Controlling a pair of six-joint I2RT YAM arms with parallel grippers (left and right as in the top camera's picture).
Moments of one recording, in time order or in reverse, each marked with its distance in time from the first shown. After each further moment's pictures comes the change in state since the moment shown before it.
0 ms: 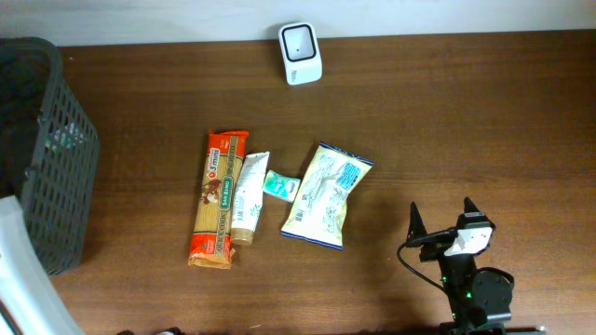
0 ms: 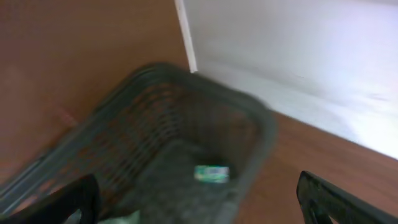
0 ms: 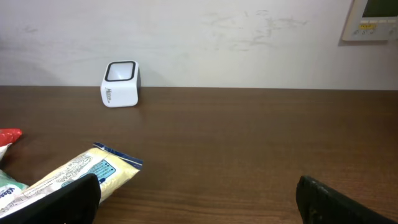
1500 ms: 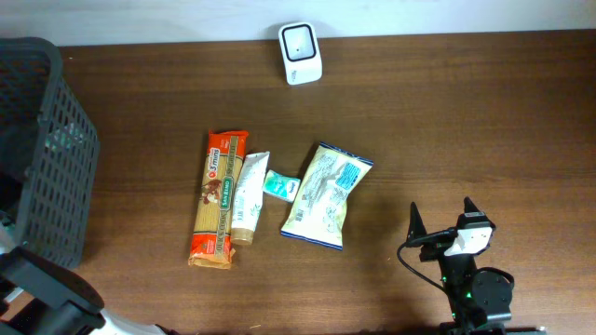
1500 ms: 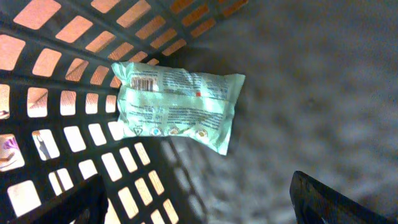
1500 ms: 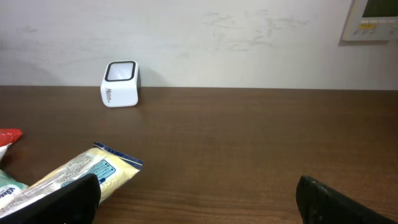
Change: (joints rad) left arm 0.344 0.335 -0.408 0.028 -0.142 -0.154; right arm 0.000 0.000 0.000 0.000 0.000 0.000
